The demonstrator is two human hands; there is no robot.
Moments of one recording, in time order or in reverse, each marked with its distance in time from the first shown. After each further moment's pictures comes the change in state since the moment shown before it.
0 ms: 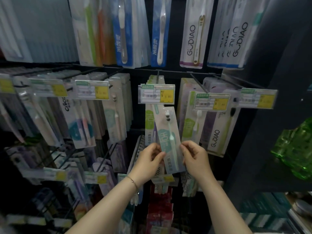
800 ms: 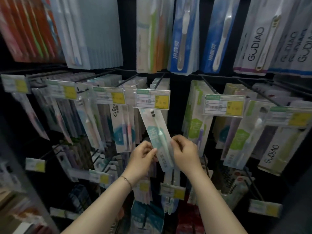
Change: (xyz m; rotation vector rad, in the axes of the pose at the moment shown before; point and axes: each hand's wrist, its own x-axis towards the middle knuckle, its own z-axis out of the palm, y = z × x) left_hand 0.001 -0.044 -0.140 -0.024 0.216 -0.100; right_hand 0.038 -0.060 0.148 -0.078 -0.104 -0.047
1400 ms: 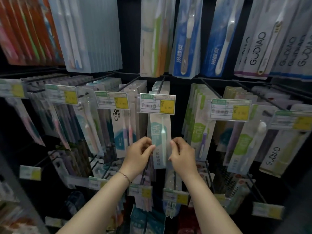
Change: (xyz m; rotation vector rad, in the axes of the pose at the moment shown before) left_hand 0.026 -0.004 -0.025 0.224 0.004 0.234; right_hand 0.004 -0.001 0.023 -0.007 0.106 -0.012
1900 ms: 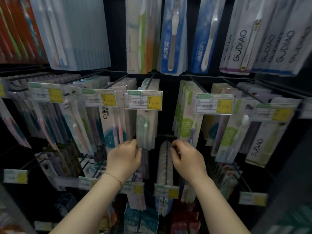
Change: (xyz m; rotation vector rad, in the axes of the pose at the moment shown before) left_hand -0.014 0.004 -0.004 0.803 0.117 0.168; right_hand -0.018 0.015 -0.044 -0.503 -0.025 -0.211
